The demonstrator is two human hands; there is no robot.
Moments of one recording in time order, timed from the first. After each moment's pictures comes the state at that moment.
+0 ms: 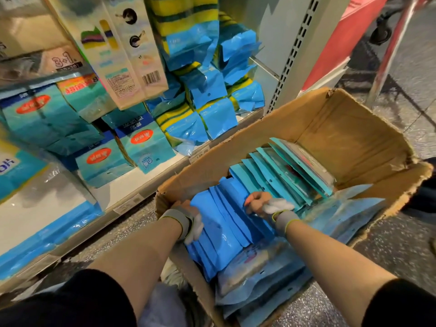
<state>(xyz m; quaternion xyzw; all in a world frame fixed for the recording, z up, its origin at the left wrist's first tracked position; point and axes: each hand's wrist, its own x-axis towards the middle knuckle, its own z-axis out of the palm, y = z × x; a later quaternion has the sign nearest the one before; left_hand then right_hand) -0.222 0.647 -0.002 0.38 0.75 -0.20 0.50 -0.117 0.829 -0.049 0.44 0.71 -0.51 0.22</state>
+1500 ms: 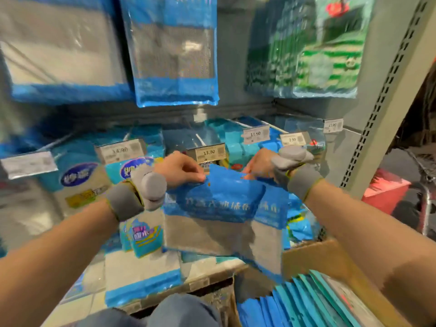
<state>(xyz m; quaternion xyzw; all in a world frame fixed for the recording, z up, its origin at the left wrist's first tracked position) -0.245 0.459 0.413 0.28 0.91 0.32 0.03 -0.220 0.681 0.433 0.03 0.98 -0.17 0.09</state>
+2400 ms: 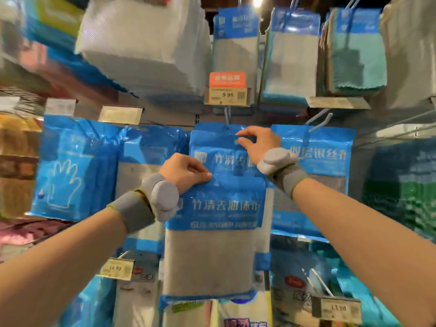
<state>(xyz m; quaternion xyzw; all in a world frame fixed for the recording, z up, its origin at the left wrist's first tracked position) -0.237 0.244 0.622 0.06 0.87 0.37 -0.33 -0.306 0.417 0.673 -0.26 0.81 -0.37 -0.36</state>
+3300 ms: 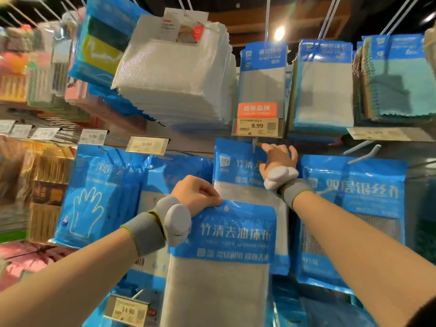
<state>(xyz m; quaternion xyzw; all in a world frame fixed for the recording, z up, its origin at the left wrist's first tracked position) -0.253 0.206 0.647 0.04 0.88 0.34 -0.32 -0.386 0.376 0.711 -0.19 0.86 -0.15 -0.44</state>
